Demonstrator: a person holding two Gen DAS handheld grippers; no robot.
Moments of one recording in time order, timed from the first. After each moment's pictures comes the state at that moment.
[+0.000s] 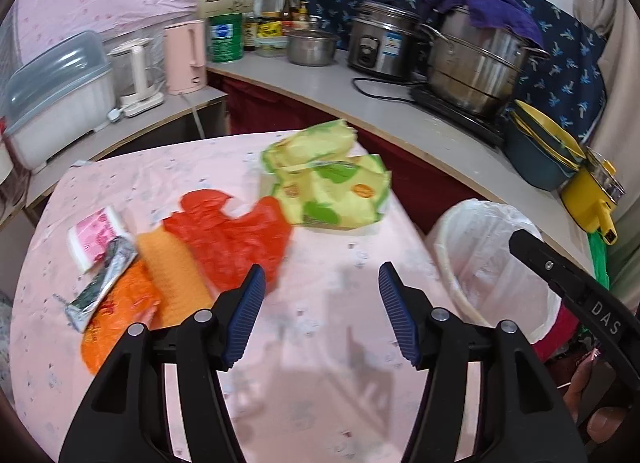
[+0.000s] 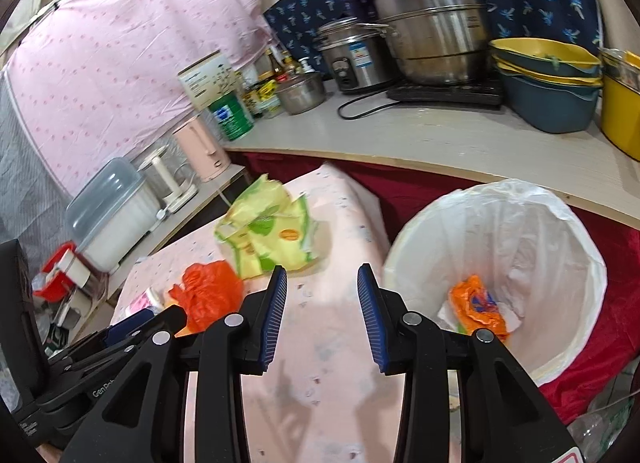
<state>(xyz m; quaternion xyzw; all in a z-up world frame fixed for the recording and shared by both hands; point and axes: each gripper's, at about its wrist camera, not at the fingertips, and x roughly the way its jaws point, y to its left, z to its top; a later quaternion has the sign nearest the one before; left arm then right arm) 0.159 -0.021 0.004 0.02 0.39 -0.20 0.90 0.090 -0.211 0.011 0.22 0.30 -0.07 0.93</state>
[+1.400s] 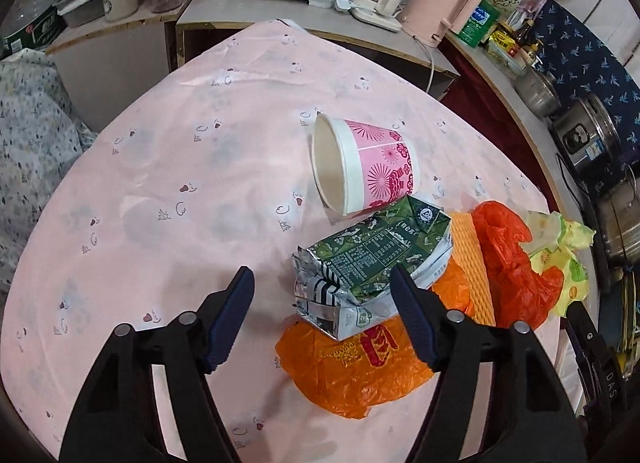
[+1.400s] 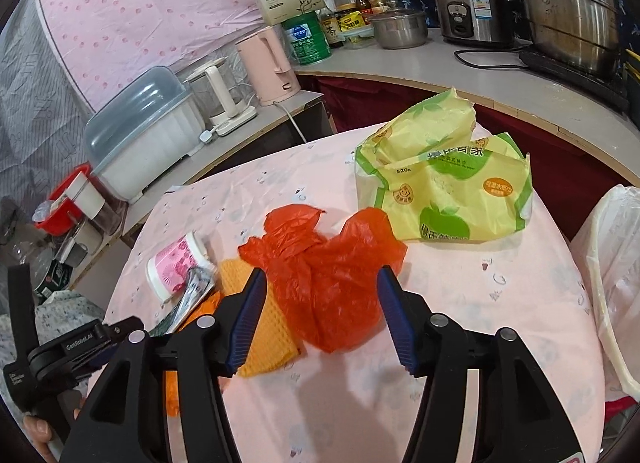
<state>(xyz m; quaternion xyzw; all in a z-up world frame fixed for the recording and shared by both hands) 0.236 0.228 -0.075 -0.21 0.50 0.04 0.84 0.219 -0.059 -0.037 0.16 0.38 0.01 0.91</state>
